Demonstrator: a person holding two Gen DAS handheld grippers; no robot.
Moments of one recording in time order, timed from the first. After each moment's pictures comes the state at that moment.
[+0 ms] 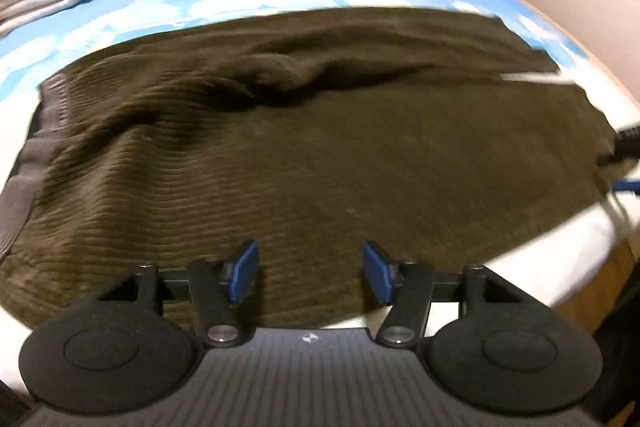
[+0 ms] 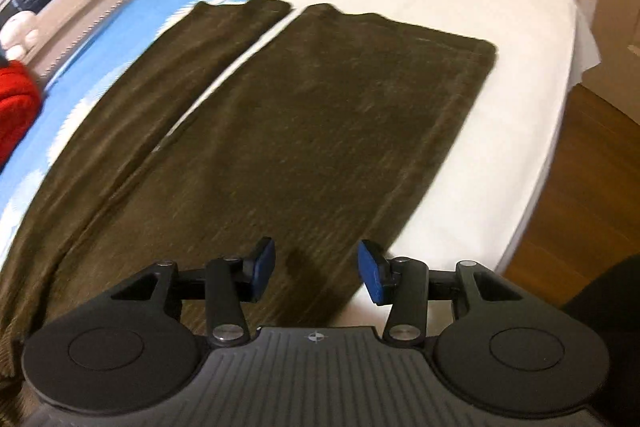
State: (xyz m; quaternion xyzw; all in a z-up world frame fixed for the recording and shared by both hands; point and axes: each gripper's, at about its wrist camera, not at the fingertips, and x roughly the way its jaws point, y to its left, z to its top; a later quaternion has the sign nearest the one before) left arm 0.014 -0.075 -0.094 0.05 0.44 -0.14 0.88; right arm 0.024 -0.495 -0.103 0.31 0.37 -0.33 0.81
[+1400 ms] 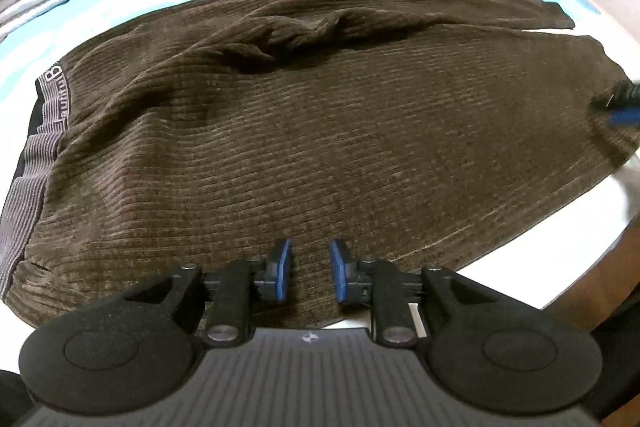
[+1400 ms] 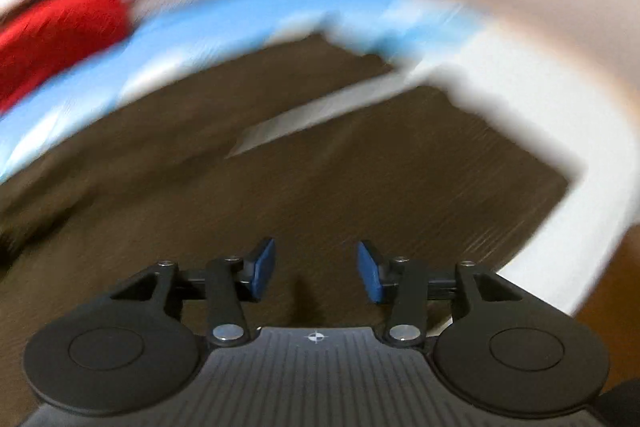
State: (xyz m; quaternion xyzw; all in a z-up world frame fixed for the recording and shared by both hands) left arm 0.029 -0.064 -0.104 0.09 0.48 -0.13 0.86; right arm 0.040 -0.432 -0.101 0.14 0.40 -0.18 0.89
